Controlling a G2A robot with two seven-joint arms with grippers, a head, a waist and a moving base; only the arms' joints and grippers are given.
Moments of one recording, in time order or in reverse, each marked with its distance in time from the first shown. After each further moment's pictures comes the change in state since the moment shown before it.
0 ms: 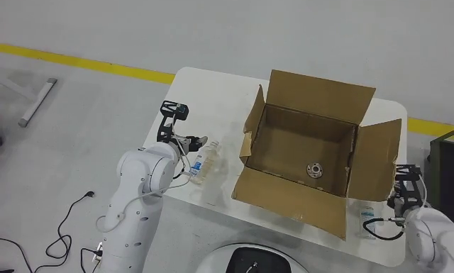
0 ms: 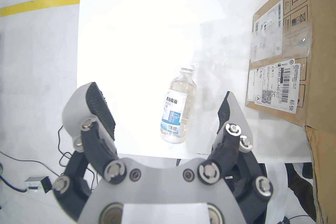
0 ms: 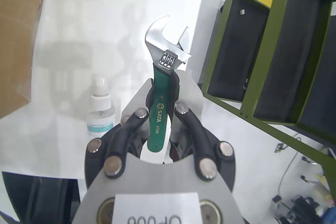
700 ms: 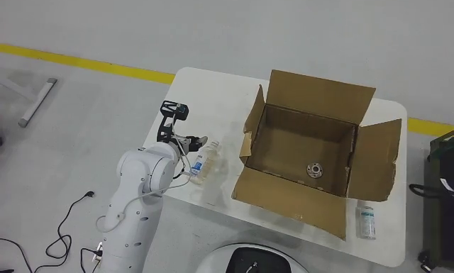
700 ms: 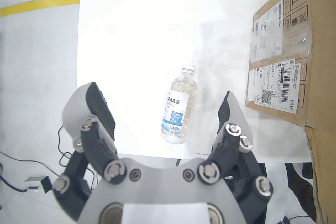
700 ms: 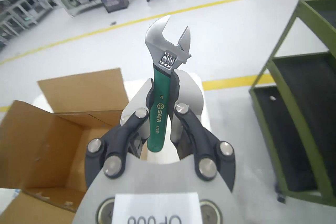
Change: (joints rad) left arm 0.000 0.000 0.000 0.000 0.000 0.000 0.000; right arm 0.081 -0.036 0.244 -0.323 0.440 0.256 -0.329
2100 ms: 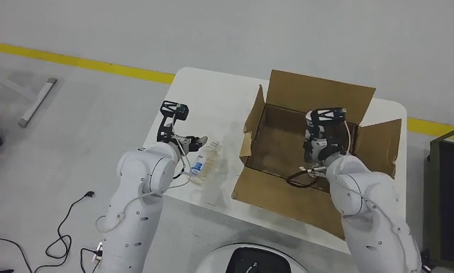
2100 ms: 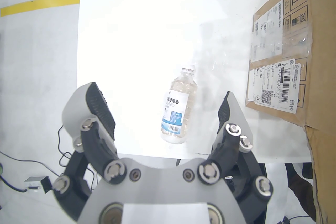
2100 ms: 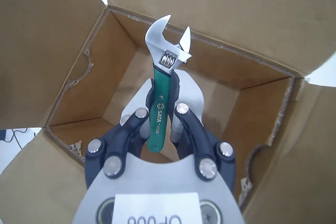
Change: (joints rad) left arm 0.000 0.000 0.000 0.000 0.000 0.000 0.000; right arm 0.308 -0.026 -0.749 0.313 -0.269 0.026 0.189
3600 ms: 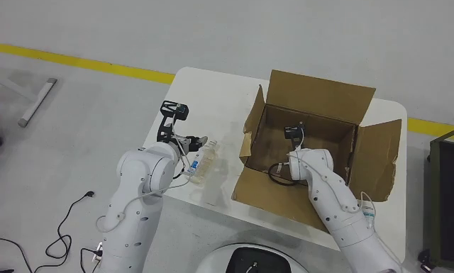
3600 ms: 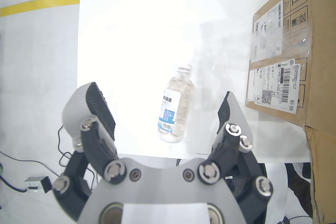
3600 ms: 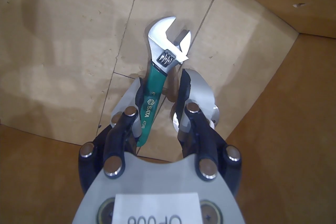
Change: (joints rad) left arm 0.000 0.000 0.000 0.000 0.000 0.000 0.000; right arm 0.355 -0.018 -0.340 0.685 -0.168 0.213 0.286
